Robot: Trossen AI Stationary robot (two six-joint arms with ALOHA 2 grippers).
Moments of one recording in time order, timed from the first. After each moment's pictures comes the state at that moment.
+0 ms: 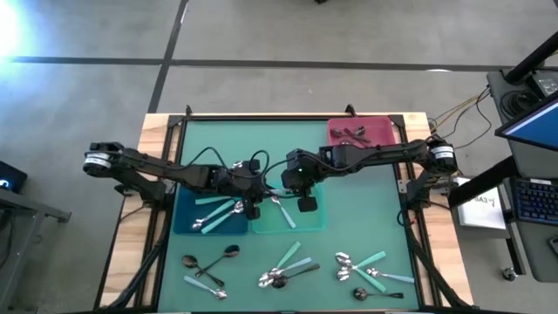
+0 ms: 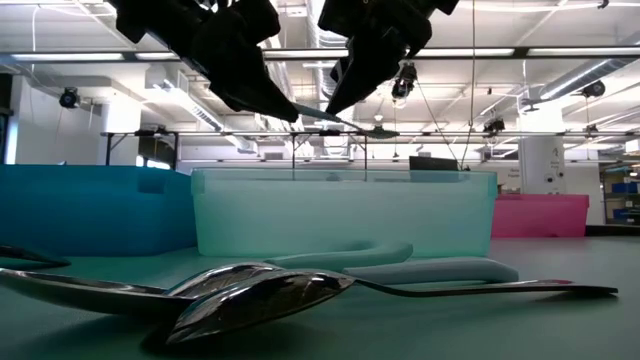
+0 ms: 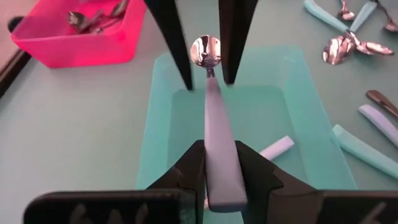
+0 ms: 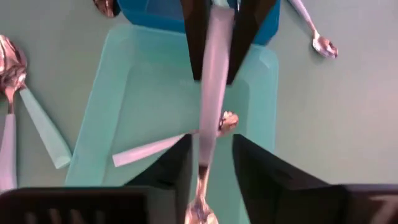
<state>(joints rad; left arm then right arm) -0.07 1.43 0.84 -0.03 -0.15 -0.01 -0.05 1.72 1.42 -0.60 -0.14 -0.24</state>
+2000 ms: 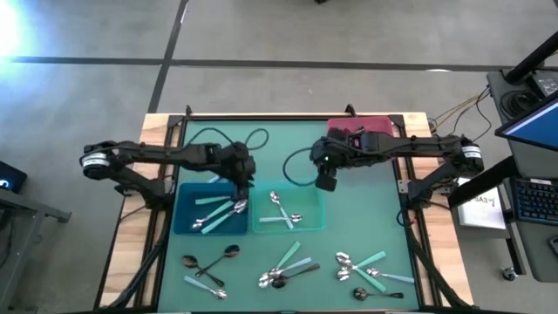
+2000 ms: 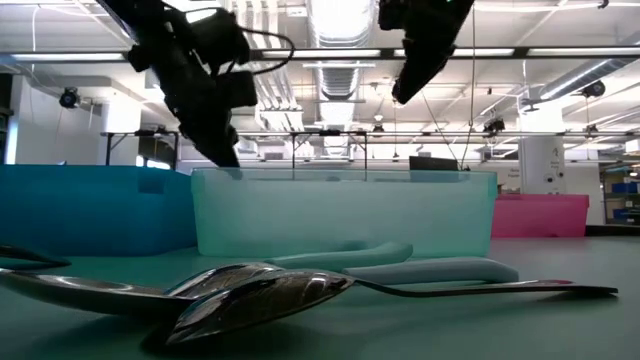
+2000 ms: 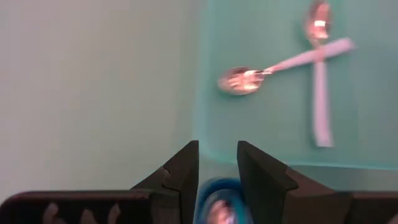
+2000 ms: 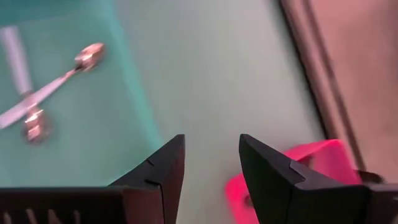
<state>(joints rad) 0.25 1.39 0.81 -0.40 0.15 0.04 -0.10 1.49 1.39 -0.94 0.28 0.05</state>
